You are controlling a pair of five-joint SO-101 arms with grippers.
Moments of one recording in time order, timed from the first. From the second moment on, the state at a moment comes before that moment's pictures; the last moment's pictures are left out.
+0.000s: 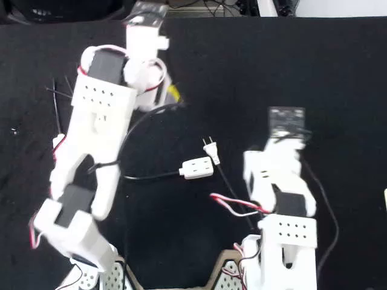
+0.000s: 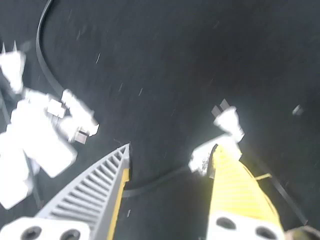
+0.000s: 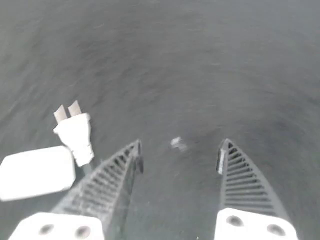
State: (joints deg) left arm 12.8 6.2 -35.0 100.4 2.2; right arm 4.3 -65.1 72.7 47.3 8.0
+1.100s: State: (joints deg) left arm -5.3 -25.9 60.3 44.3 -7.5; right arm -16.0 -7.7 48.1 36.4 7.1
